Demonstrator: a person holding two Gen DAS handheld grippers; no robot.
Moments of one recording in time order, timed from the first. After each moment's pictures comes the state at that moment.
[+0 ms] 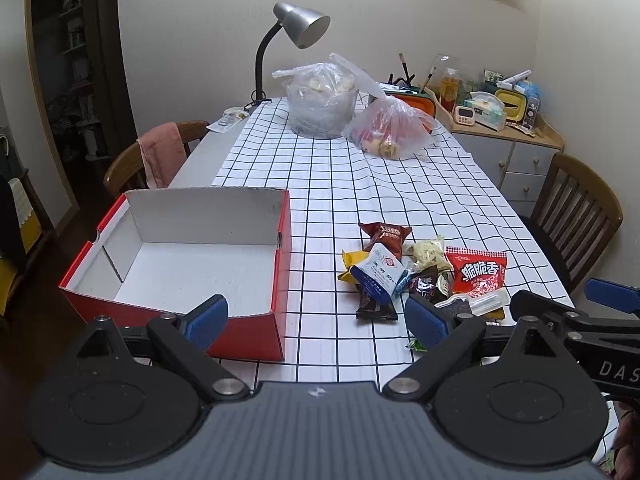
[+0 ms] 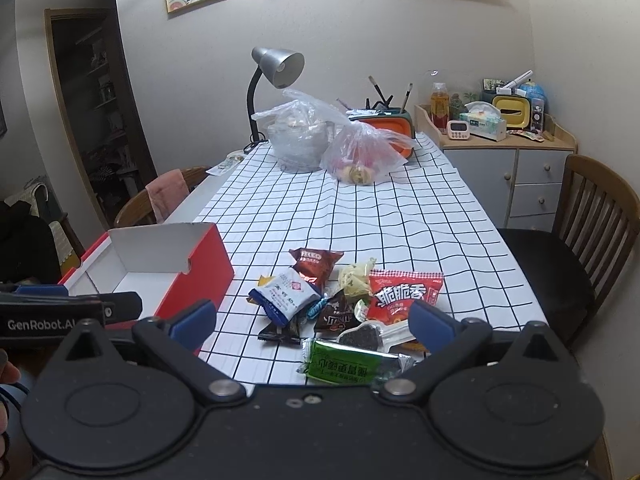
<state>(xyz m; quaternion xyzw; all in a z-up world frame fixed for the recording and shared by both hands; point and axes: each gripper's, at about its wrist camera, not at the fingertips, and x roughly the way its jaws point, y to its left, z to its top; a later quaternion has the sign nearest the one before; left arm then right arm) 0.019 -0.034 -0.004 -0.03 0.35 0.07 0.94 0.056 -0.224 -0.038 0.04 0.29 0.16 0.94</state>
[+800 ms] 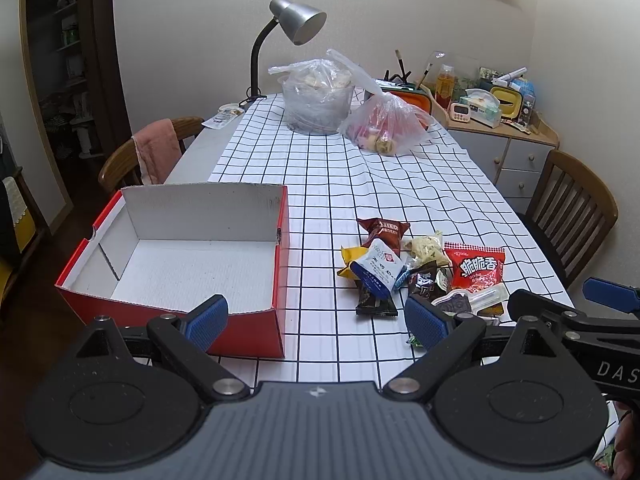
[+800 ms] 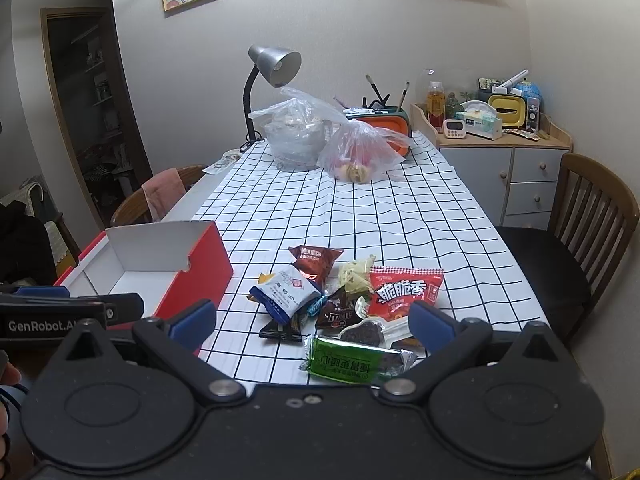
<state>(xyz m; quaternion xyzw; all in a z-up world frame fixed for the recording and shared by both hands) 0.018 -0.034 -0.008 -0.03 0.35 0.06 0.94 0.052 -0.218 -0.037 0.04 0.29 0.15 0.94</state>
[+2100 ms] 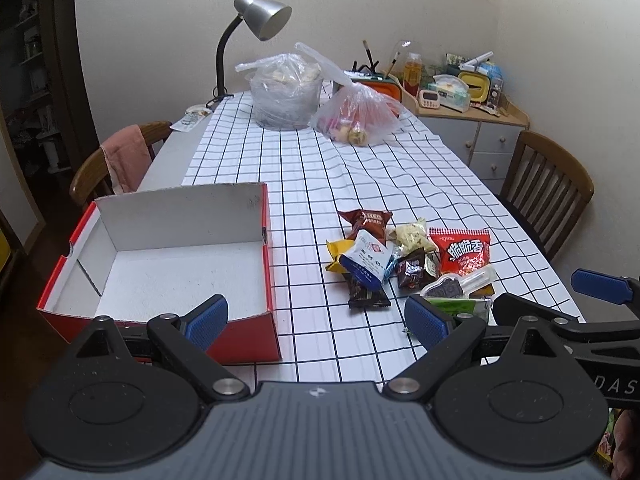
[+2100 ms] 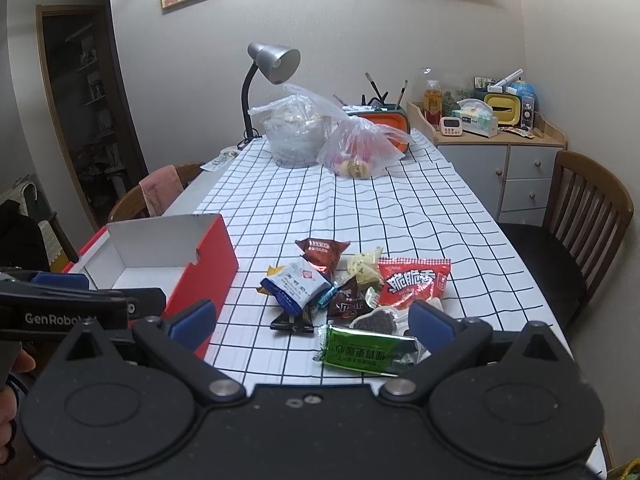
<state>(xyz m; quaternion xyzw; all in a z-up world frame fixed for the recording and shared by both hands) 0.026 -0.013 -0.016 -0.01 0.36 0.00 0.93 0.042 -0.197 -0.041 0.04 0.30 0.14 0.94</state>
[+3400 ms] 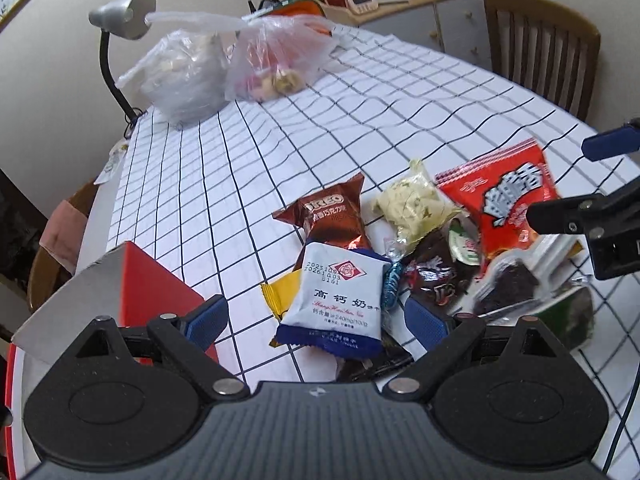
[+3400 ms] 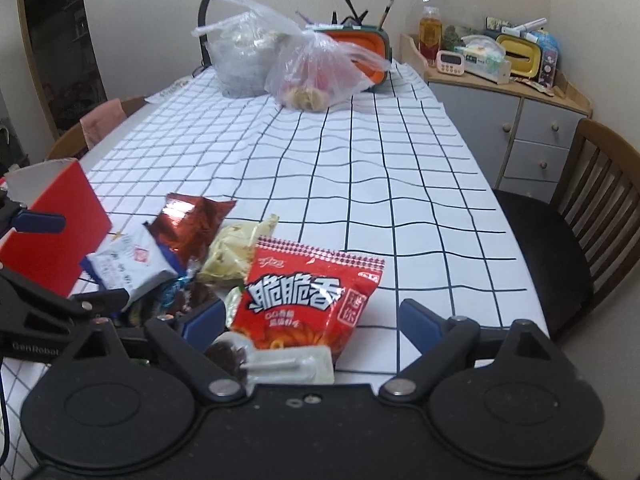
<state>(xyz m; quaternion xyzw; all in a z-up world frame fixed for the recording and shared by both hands) 0.198 -0.102 -0.127 0.21 0.41 -0.04 0.89 0.222 -0.268 -0.143 -0.02 0.39 0.15 0.91</state>
